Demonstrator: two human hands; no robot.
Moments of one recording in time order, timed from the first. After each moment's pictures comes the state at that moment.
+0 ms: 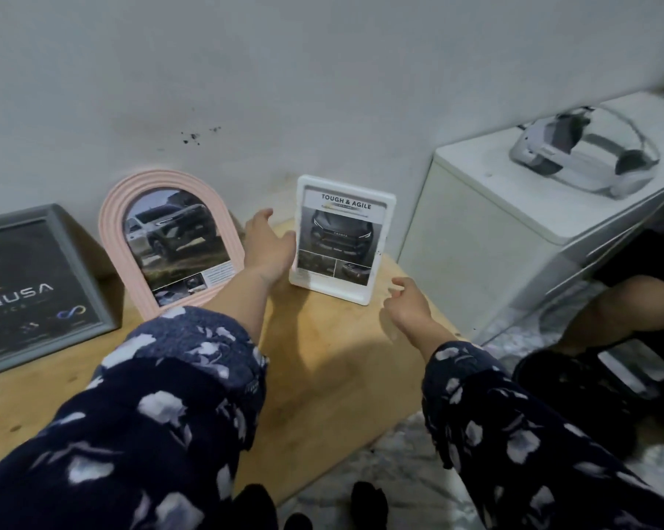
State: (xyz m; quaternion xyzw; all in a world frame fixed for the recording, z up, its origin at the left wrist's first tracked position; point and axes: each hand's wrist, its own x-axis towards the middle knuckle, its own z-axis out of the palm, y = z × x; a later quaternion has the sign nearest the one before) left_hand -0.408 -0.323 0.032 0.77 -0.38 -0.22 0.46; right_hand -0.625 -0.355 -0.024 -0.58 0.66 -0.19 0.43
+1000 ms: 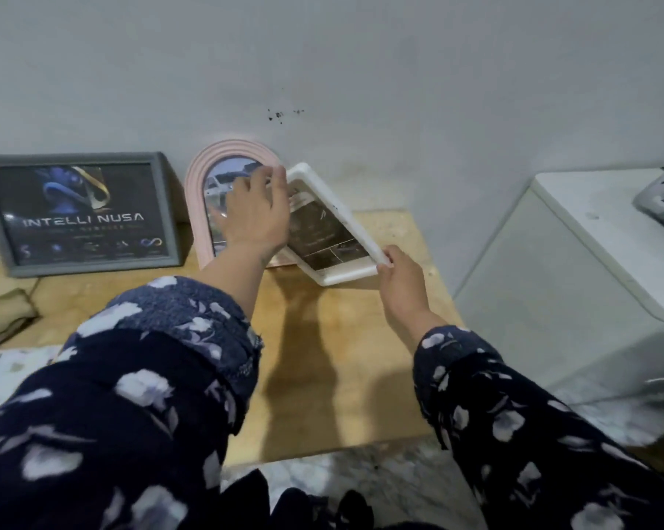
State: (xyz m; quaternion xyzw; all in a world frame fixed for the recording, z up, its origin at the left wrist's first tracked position) left_hand -0.401 -0.283 0.070 0.90 -0.31 0.02 0.32; right_hand -0.586 -0.388 -0.006 -0.81 0.41 -0.23 0.36
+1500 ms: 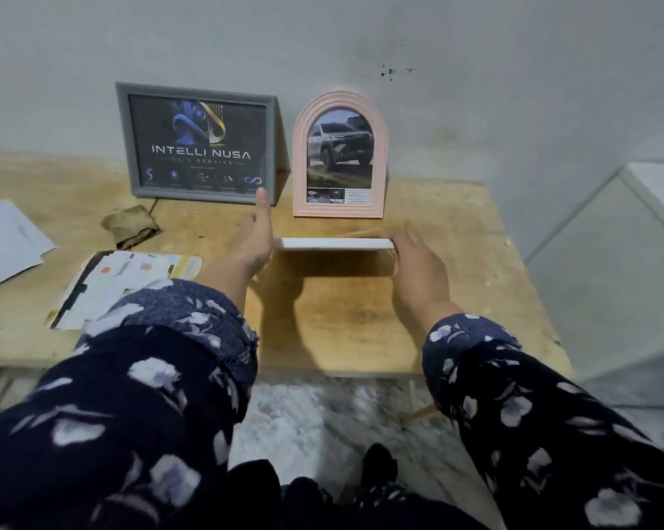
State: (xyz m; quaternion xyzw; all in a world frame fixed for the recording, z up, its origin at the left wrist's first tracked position) left_hand -0.369 -0.084 0.011 0.83 -0.09 -0.25 0.48; right_hand -0.555 -0.247 -0.006 -0.93 0.28 -0.20 0.13
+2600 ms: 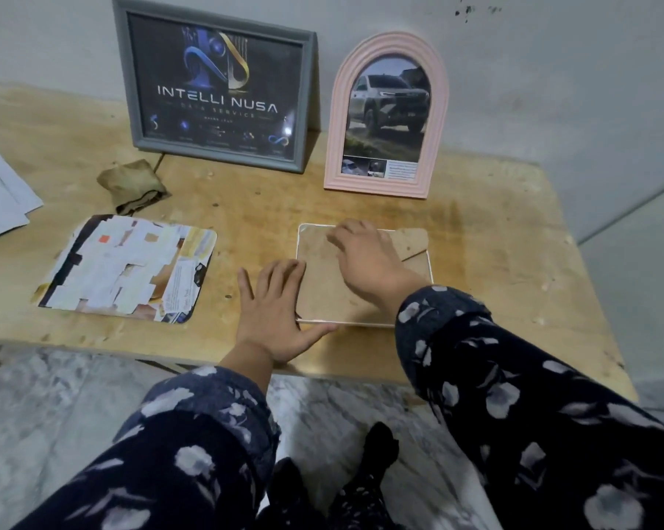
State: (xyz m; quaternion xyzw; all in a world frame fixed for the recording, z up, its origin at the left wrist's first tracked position) left_hand -0.407 -0.018 -0.114 0.91 -0.40 -0.03 0.10; right_hand -0.441 -0.198 -0.052 -0.98 0.16 0.02 0.11
